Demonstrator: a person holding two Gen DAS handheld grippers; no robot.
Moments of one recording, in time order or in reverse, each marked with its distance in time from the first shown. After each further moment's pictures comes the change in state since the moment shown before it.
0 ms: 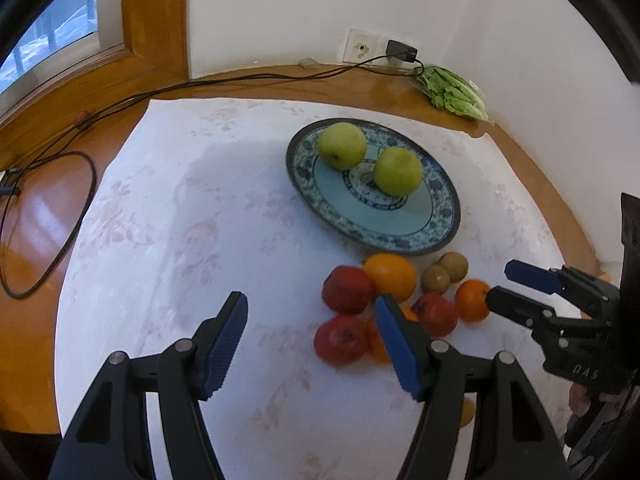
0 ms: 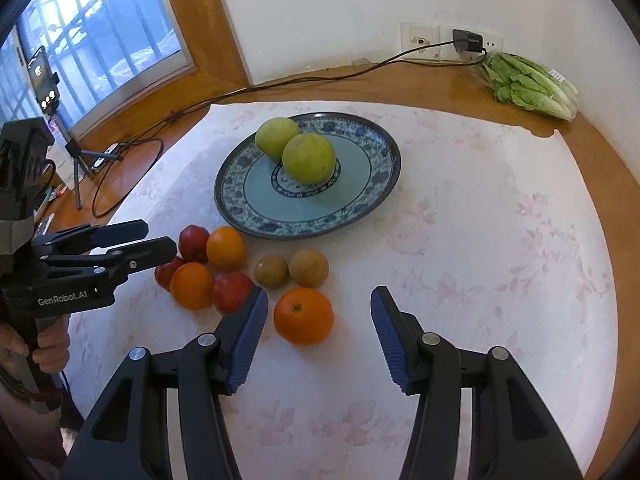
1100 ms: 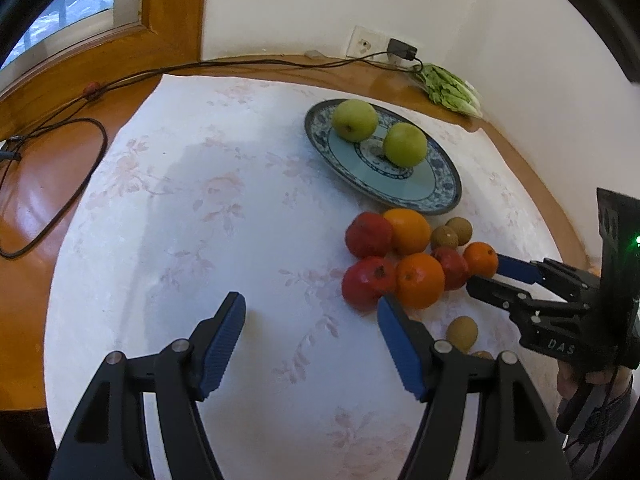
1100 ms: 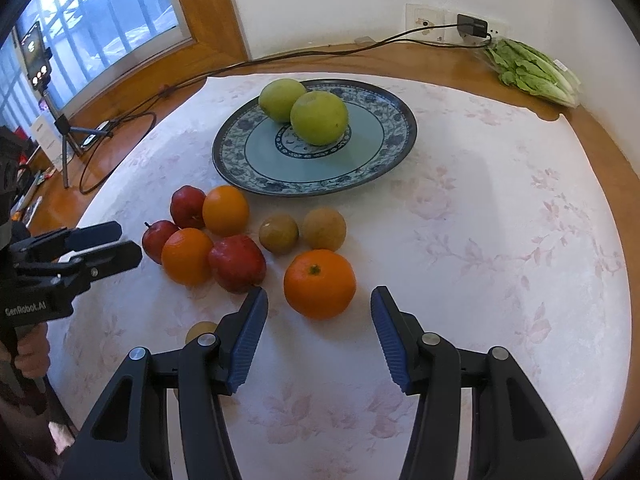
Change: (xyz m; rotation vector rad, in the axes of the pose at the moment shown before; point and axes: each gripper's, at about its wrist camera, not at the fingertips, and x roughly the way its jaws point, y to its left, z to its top) left arm -0.005 0.021 -0.030 -0.020 0.002 -0.057; right arm 0.020 0.015 -0.017 -0.010 0.048 -0.045
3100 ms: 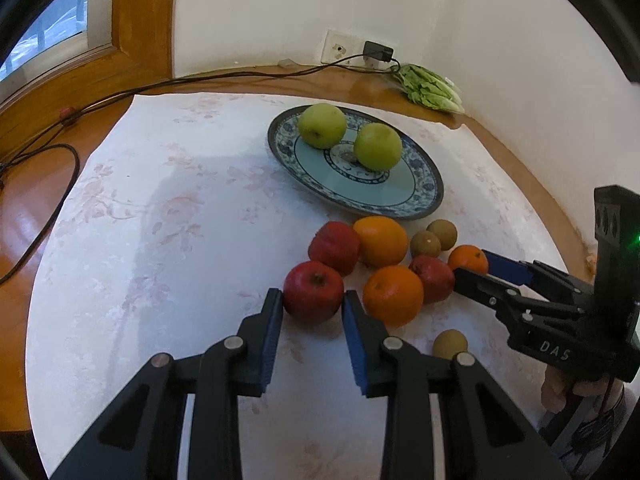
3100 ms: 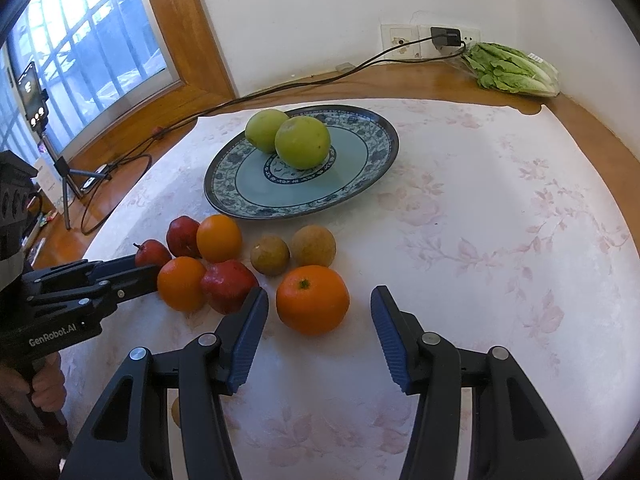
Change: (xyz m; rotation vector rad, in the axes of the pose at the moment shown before) left arm 0.011 -0.019 0.004 0.061 -0.049 -0.019; right arm 0.000 -0.007 -0.011 0.096 -0.142 0.017
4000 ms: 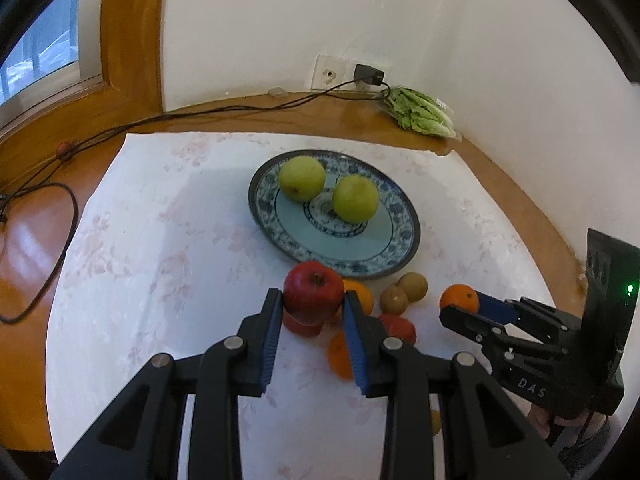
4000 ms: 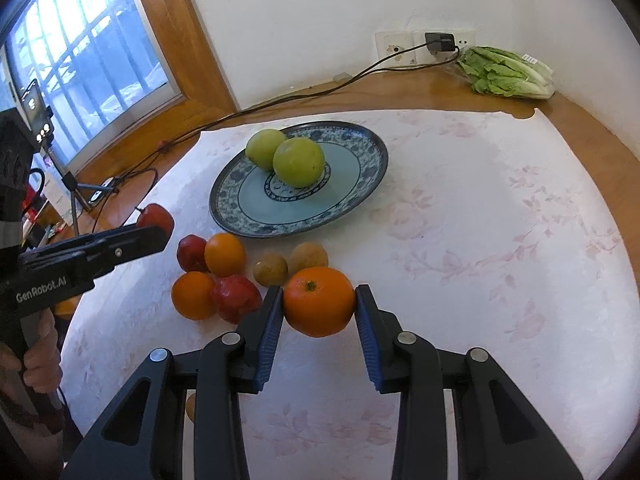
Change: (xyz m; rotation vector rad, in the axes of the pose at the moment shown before) left arm -0.017 -0.020 0.037 0.016 -0.046 -0.009; right arm -0.019 -0.009 0.010 0.024 -0.013 0.020
